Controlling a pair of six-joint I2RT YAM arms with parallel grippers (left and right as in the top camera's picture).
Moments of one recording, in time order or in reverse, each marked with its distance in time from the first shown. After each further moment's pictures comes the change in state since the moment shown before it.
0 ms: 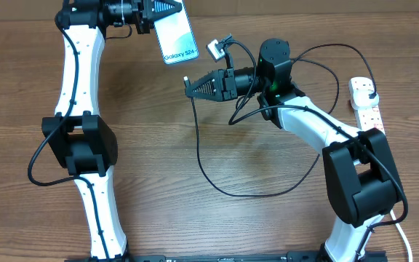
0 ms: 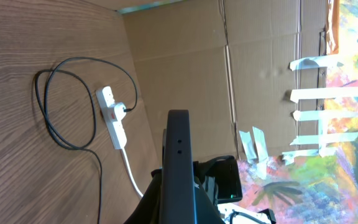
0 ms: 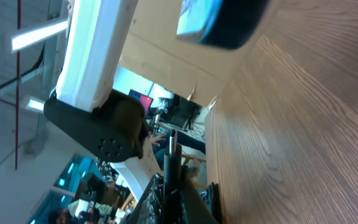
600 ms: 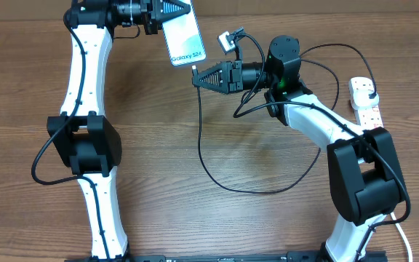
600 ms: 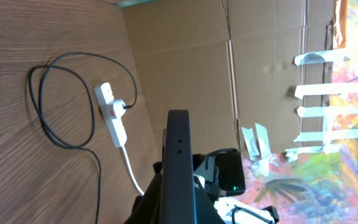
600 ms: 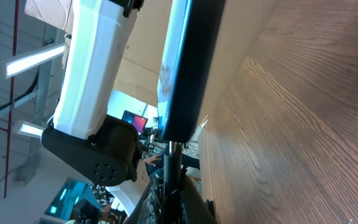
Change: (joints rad) left arm -0.034 0.000 0.000 0.002 -0.018 0.000; right arm -0.040 0.000 0.000 0.022 0.050 0.038
